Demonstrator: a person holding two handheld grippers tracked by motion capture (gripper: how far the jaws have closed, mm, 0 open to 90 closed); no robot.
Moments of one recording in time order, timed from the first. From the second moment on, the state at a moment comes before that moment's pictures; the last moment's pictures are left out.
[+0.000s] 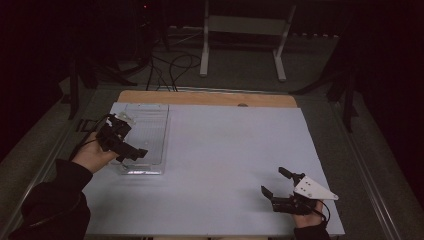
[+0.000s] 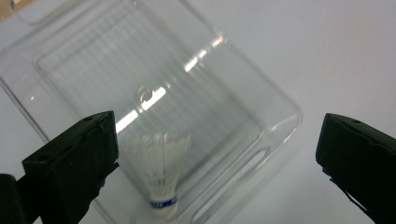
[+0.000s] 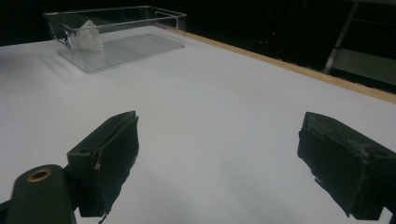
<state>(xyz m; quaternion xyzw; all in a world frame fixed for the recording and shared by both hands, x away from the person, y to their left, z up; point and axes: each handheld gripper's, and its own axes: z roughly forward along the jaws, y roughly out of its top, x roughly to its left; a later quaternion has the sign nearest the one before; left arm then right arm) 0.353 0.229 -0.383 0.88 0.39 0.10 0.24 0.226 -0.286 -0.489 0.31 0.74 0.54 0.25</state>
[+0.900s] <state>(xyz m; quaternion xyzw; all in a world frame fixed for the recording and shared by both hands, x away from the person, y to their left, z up) 0.352 0.176 -0.376 0.88 0.32 0.11 0.34 0.226 -0.285 -0.489 0.31 0.74 0.54 0.25</state>
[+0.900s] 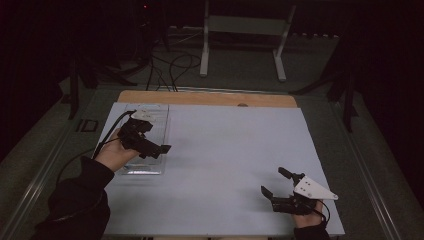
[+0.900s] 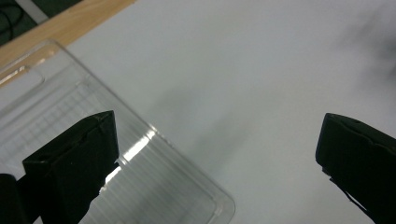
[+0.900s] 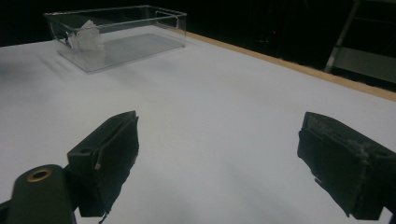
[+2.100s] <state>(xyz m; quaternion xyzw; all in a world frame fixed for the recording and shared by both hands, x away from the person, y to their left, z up) 0.329 0.097 -0.413 0.88 0.21 0.07 0.41 0.226 -0.286 -0.489 0.31 0.74 0.54 0.25</state>
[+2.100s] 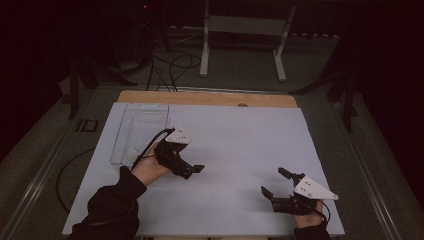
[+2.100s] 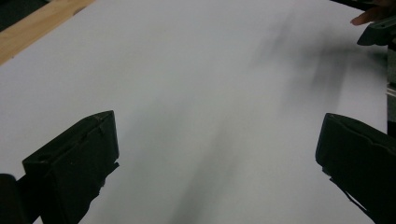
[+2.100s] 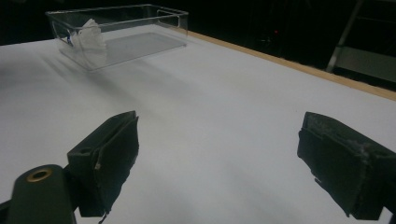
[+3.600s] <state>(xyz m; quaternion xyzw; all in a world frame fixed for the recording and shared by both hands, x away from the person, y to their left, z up) 0.291 0.109 -0.491 0.89 0.18 0.00 0.42 0.225 -0.285 -0.489 0.31 0.75 0.53 0.25</state>
